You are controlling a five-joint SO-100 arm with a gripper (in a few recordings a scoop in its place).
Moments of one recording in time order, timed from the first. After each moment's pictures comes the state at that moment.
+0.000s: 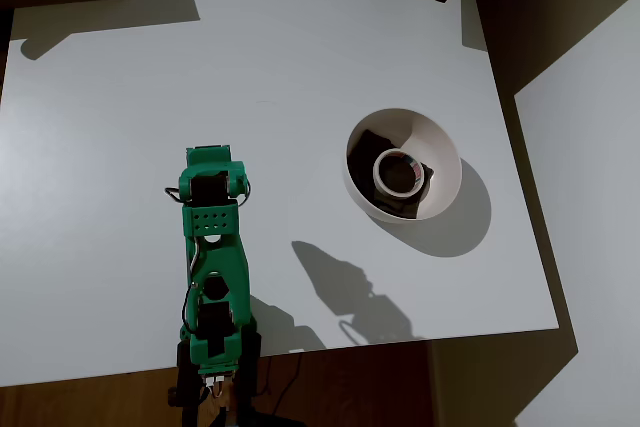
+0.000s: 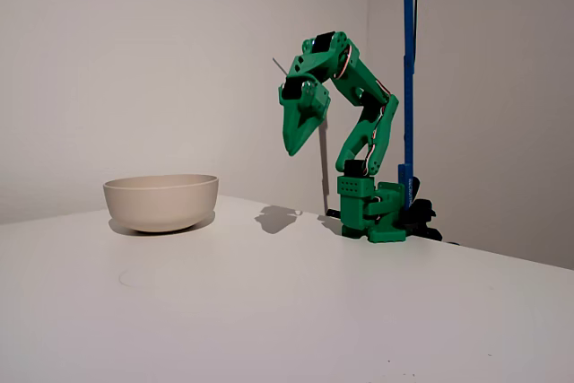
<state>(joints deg) 0.0 132.0 104.3 84.3 0.3</state>
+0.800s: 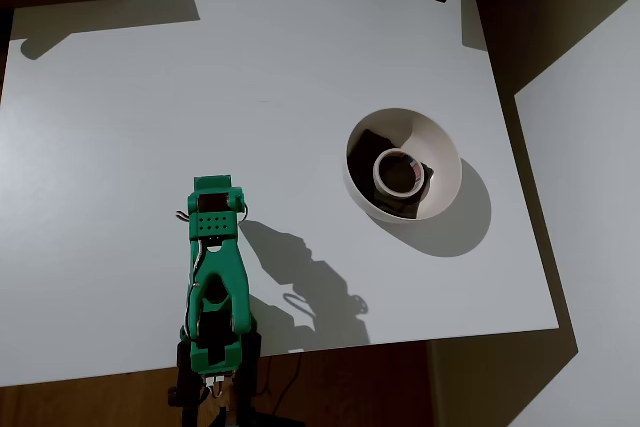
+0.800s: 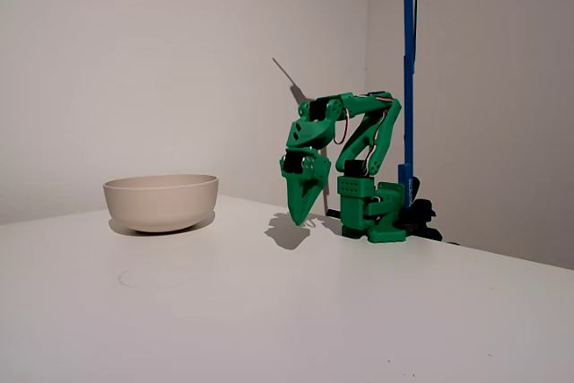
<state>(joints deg) 0.1 134.9 144.0 54.8 1.1</state>
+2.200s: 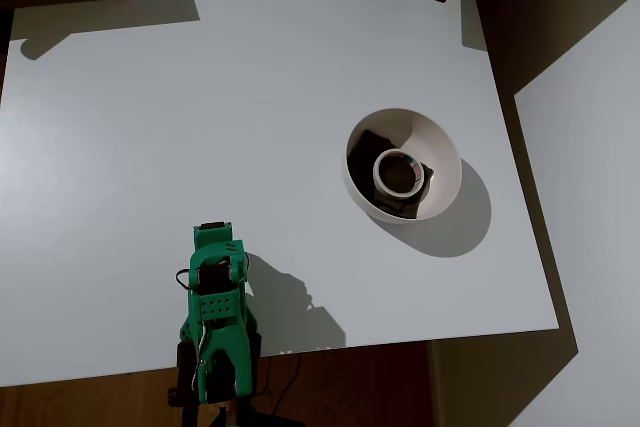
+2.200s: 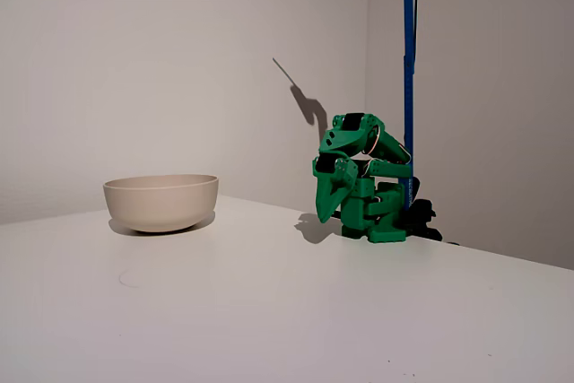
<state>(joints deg) -0.6 194.1 168.6 78.6 1.8</state>
